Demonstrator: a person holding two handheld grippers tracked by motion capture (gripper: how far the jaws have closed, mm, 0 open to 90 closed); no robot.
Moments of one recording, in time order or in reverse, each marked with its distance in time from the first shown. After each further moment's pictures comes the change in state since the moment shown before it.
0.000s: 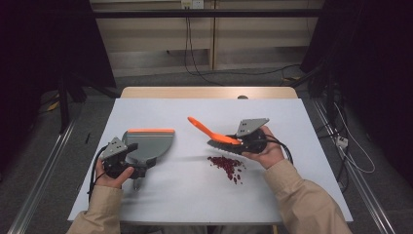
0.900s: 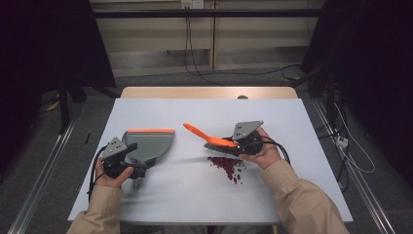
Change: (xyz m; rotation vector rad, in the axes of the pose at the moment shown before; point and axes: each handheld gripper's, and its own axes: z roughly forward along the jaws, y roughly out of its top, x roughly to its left) left arm 0.001 0.000 -0.001 0.002 0.004 0.004; right arm 0.003 -0.003 0.013 0.016 0.042 -0.075
